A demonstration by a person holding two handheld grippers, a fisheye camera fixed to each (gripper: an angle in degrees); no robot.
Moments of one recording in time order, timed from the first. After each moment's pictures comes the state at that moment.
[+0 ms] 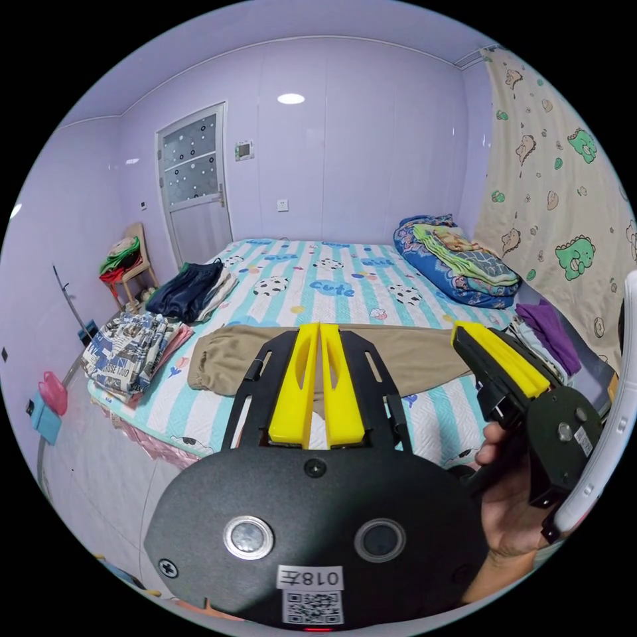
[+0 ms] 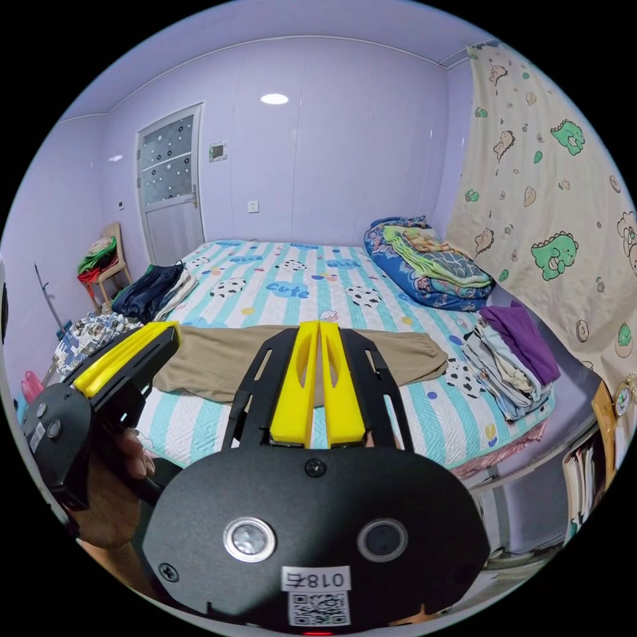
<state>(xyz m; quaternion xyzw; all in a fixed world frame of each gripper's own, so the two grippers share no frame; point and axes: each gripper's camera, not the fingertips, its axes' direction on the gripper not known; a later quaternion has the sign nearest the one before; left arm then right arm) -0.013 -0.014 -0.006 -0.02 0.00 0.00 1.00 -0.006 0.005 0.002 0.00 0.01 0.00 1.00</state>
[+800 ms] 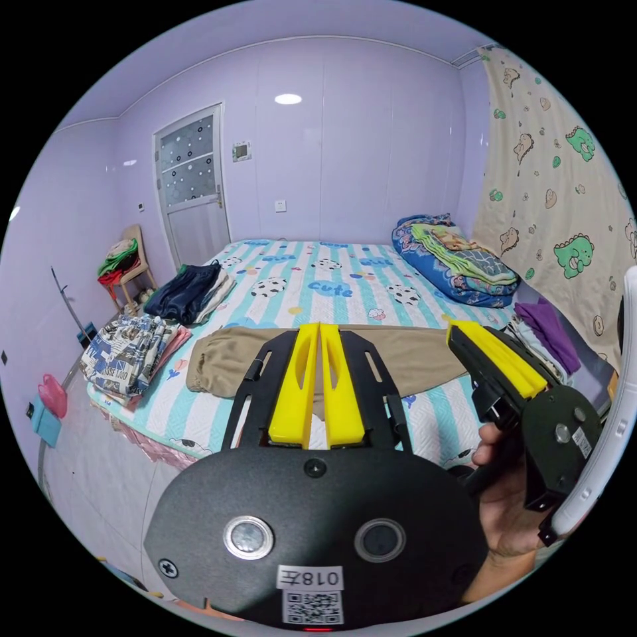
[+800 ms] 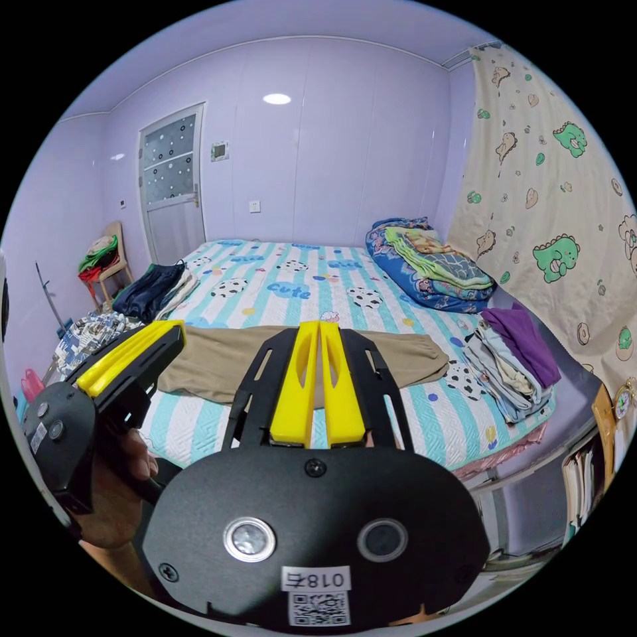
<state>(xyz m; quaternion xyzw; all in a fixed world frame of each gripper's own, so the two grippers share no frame) -0.006 -0.022 -0.015 -0.02 0.00 0.00 1.00 -0.015 0.000 0.012 -0.01 0.01 -0.01 1.00</state>
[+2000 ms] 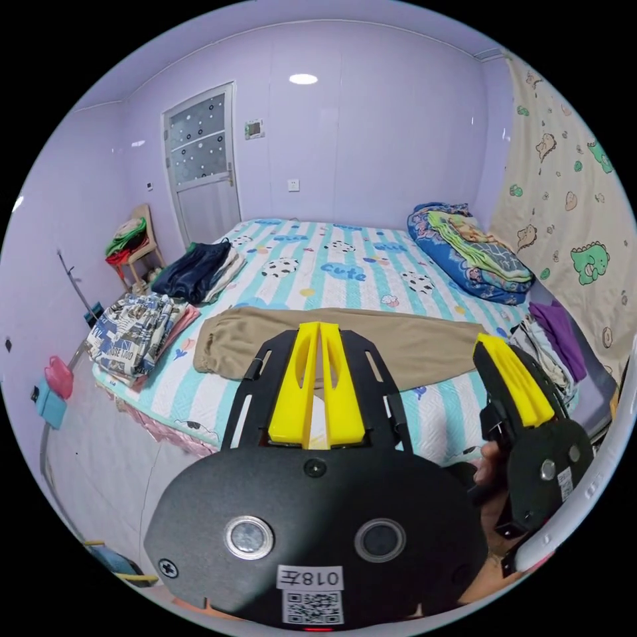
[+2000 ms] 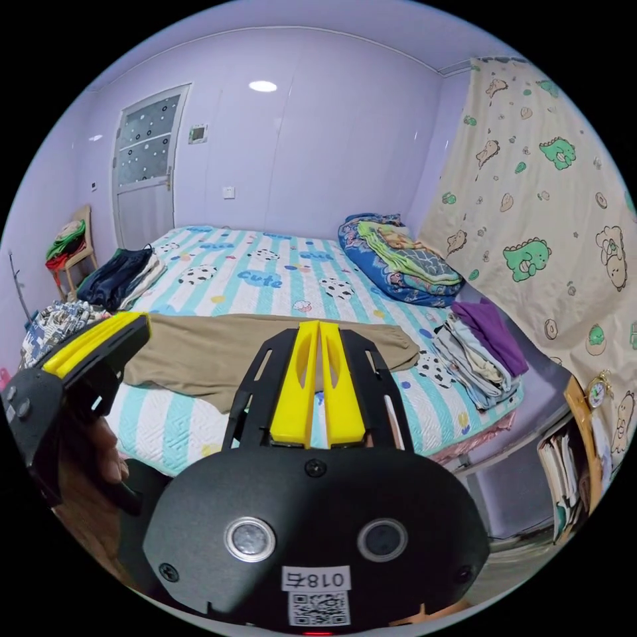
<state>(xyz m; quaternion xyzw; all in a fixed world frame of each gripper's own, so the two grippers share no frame) 0.023 -0.009 -0.028 -0.04 -0.02 -0.02 1.00 -0.030 0.018 0.038 -0.02 0.10 -0.02 0.99</state>
